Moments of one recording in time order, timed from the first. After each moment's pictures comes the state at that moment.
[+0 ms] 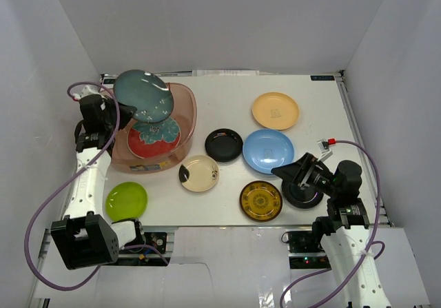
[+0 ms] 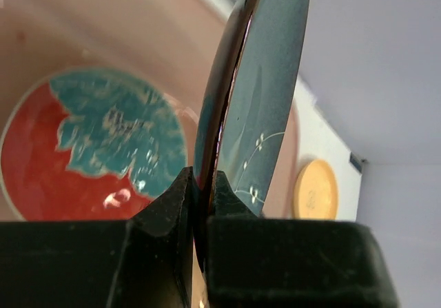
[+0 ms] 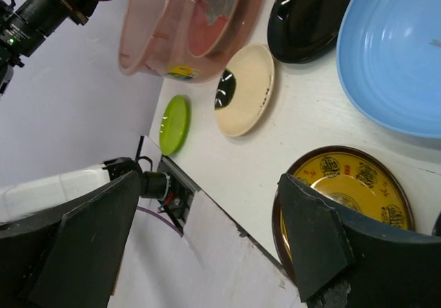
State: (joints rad) left arm 0.16 1.16 1.04 -0.23 0.17 -0.75; right arm 0.05 0.36 0.33 -0.21 -0.85 0.84
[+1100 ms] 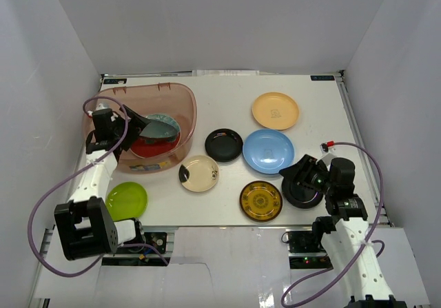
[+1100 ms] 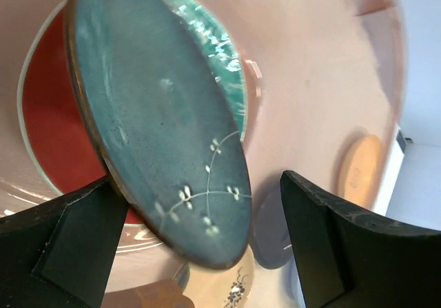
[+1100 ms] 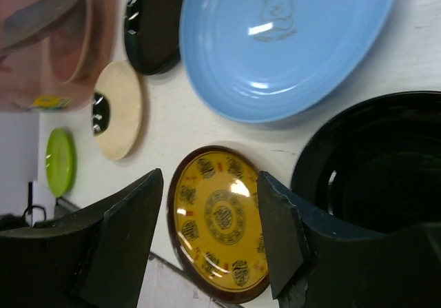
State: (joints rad) left arm 0.16 1.25 0.82 -0.19 0.20 -0.76; right arm 0.05 0.44 0.33 -0.40 -0.55 0.57
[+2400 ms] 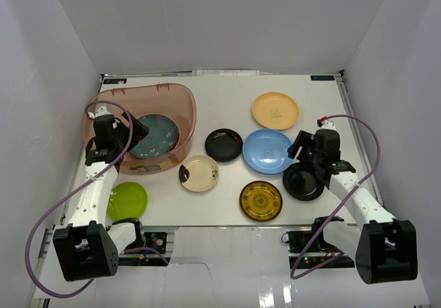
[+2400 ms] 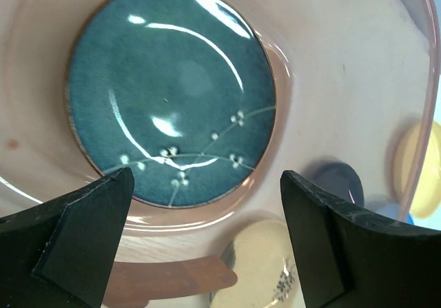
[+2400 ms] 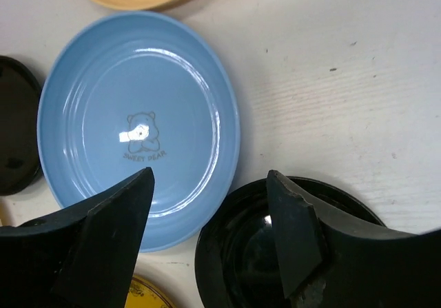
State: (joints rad) left arm 0.12 1.06 0.78 -0.31 0.05 -0.59; right arm 0.14 1.05 0.52 -0.14 -0.04 0.41
